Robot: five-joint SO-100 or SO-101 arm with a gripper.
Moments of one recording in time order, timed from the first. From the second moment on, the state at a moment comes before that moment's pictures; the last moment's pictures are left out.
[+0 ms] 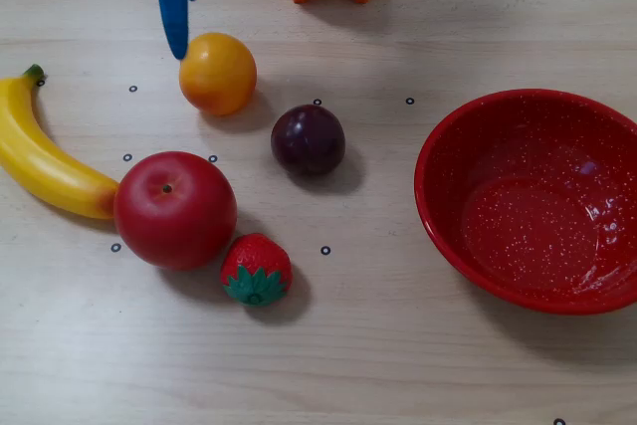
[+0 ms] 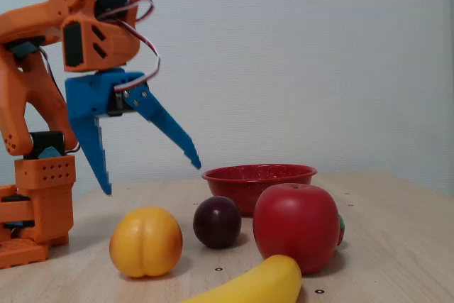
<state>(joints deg) -37.5 106.7 106.0 89.3 52.4</state>
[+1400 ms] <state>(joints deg) -39.2 85.9 110.3 77.6 61.7</state>
